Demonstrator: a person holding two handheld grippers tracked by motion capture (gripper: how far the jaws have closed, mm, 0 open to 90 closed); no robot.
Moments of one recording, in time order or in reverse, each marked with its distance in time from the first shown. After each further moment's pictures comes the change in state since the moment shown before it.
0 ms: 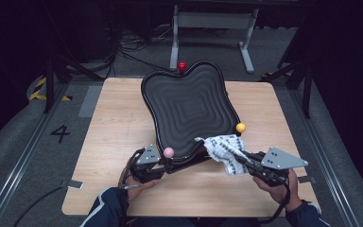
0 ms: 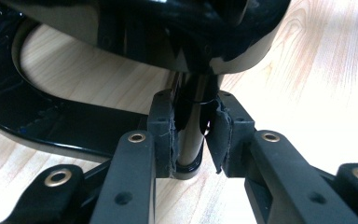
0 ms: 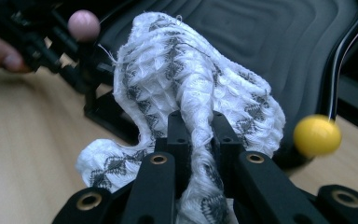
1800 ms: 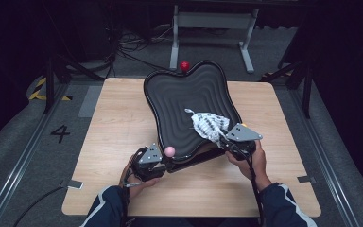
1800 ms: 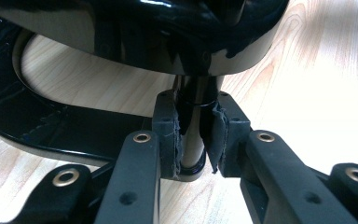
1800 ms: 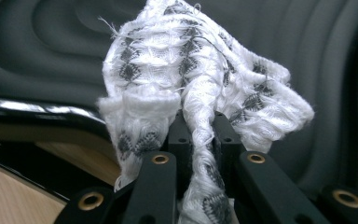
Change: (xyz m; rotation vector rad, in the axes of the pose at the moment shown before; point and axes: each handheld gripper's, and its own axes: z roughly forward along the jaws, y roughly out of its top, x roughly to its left) left arm 0.004 0.003 0.005 0.005 -0.012 0.045; right arm -0.012 0.016 0.097 0.130 -0.165 0.017
